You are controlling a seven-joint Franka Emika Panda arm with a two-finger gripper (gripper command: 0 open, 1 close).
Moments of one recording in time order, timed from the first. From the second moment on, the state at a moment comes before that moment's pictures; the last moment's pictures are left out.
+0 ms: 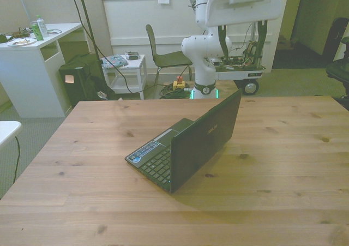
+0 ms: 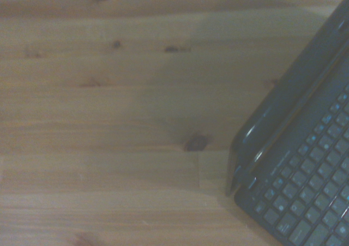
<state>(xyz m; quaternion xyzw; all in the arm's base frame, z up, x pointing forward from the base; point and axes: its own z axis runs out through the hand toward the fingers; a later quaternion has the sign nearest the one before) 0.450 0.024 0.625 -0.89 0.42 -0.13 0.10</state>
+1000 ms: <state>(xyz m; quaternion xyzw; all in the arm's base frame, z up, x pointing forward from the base) 0.678 0.034 0.622 -0.87 0.47 -0.08 0.08</state>
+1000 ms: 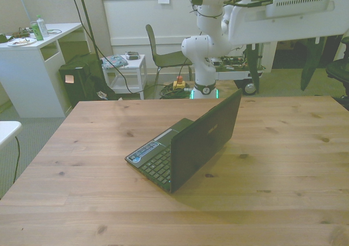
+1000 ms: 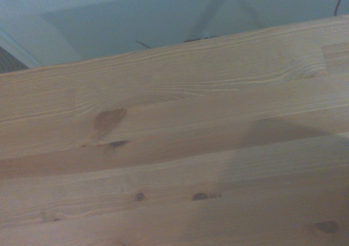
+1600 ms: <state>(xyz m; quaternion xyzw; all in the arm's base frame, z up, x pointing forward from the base) 0.700 0.010 0.565 -0.87 0.49 -0.03 0.03</state>
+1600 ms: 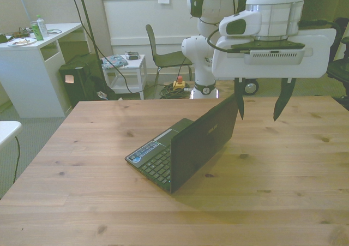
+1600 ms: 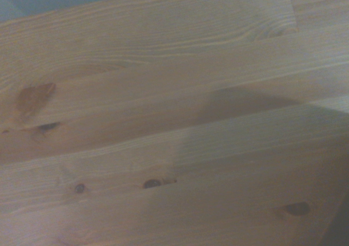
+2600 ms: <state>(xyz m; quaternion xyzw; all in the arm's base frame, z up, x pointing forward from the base) 0.623 -0.102 0.524 -0.82 0.57 0.00 -0.01</state>
